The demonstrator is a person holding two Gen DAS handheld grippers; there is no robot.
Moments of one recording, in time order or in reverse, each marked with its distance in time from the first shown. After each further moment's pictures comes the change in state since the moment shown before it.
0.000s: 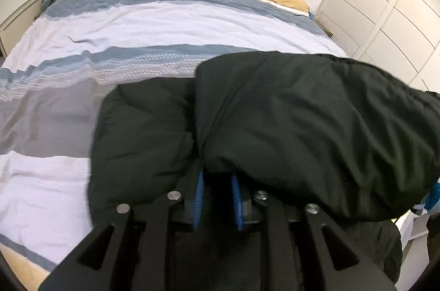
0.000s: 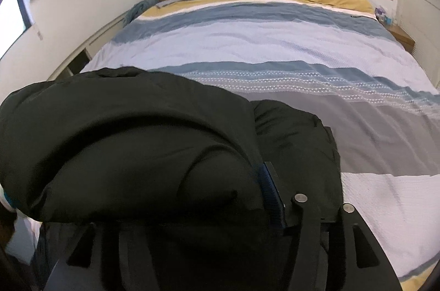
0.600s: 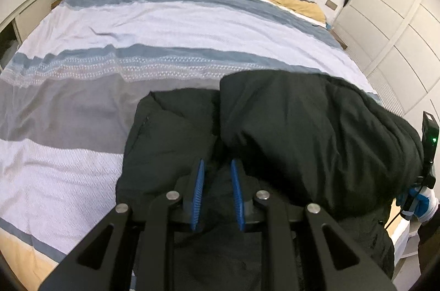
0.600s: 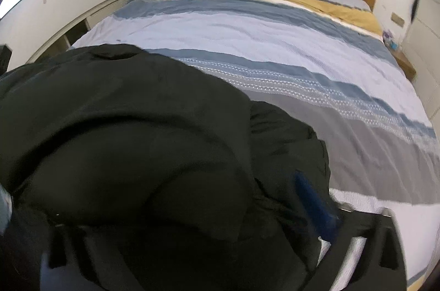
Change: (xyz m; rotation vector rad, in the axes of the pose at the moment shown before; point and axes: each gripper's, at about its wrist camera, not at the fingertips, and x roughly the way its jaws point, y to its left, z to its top) left arm -0.013 0.024 0.007 -0.101 0.009 0.041; right arm 0.019 0.005 0.001 -0.184 0.012 -0.076
